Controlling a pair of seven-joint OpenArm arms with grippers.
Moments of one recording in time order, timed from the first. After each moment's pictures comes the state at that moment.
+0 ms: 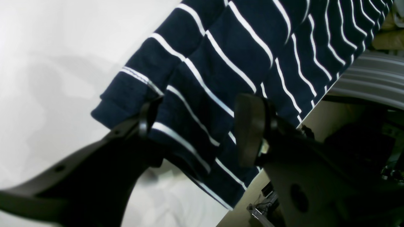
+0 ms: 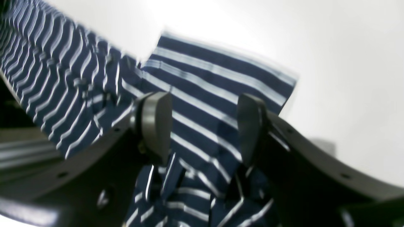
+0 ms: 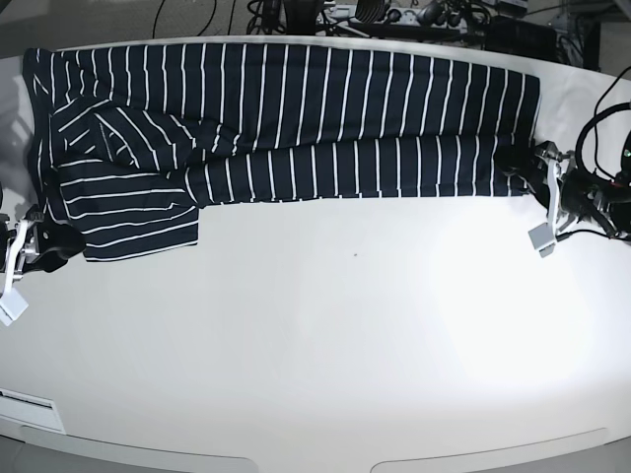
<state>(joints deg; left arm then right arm) -16.7 -56.1 24.7 76.6 -84.9 -41.5 81.2 13.6 51.8 2.4 77.3 81.1 40.1 -77.3</state>
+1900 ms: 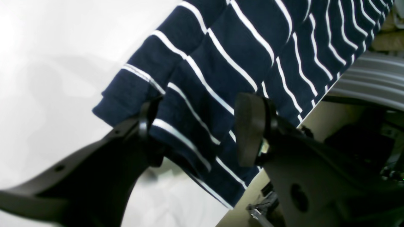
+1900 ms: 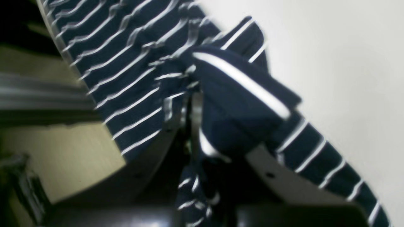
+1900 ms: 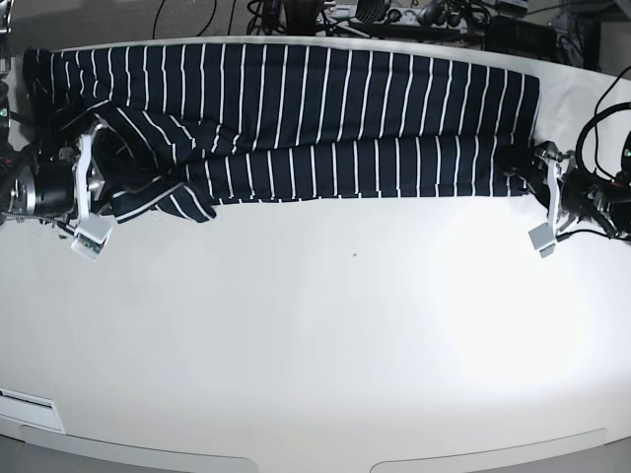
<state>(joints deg) -16.7 -56.1 24.7 76.6 -84.9 -41.0 81.0 -2.0 46.2 3.3 106.2 80.9 40.3 -83.5</state>
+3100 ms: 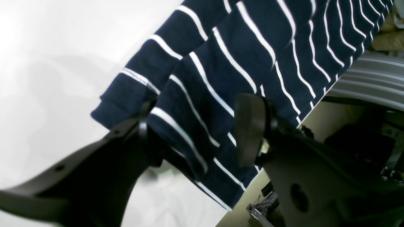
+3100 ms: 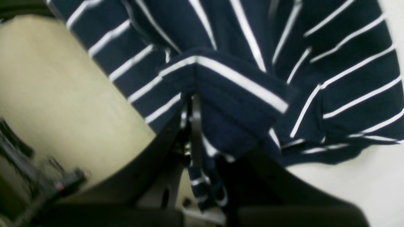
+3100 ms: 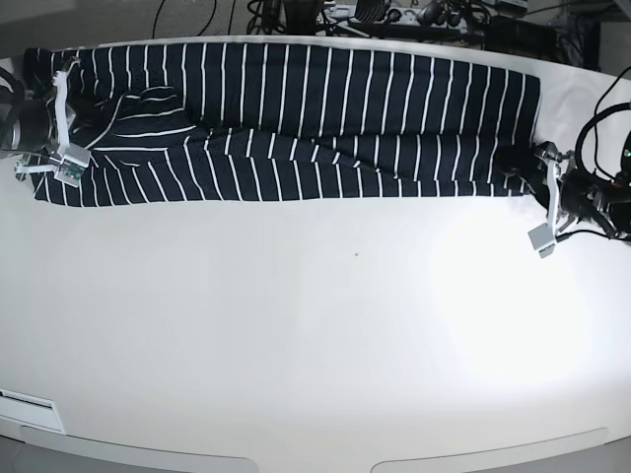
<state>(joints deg) -16.7 -56.1 24.7 76.6 -84.9 -41.0 80.9 -23.5 56.6 9.8 113.9 64.9 40.3 -78.4</state>
